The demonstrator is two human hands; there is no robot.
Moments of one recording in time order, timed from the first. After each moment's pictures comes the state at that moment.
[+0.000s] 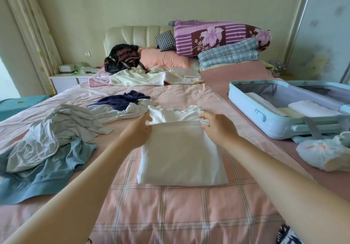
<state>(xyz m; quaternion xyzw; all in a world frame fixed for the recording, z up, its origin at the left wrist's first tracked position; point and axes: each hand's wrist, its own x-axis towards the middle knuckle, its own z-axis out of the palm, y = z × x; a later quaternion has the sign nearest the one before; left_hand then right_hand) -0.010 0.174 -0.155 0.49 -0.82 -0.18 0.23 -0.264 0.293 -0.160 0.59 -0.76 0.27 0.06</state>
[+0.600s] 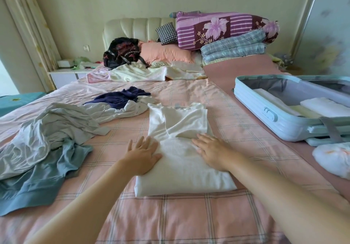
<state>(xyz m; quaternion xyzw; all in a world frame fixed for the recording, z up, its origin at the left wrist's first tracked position) -0.014 0.162 -0.228 0.45 -0.89 -0.03 -0.09 -0.276 0.267 -0.235 0.71 -0.71 -0.01 0.01</state>
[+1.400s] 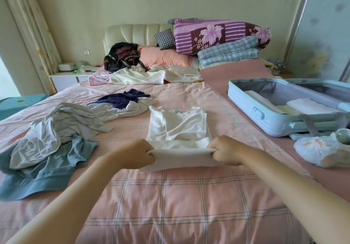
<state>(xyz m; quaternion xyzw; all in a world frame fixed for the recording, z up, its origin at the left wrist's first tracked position) 0.024 0.223 -0.168 0.38 -0.91 -0.16 0.01 -0.262 0.351 -0.175 0.67 -0.72 0.12 -0.15</state>
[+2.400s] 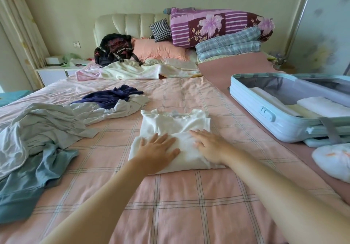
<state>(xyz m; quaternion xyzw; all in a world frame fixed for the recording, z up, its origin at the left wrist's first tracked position) -0.076 0.172 -0.222 0.40 -0.91 -0.08 0.00 -0.289 0.252 -0.221 0.66 -0.73 0.11 -0.09</state>
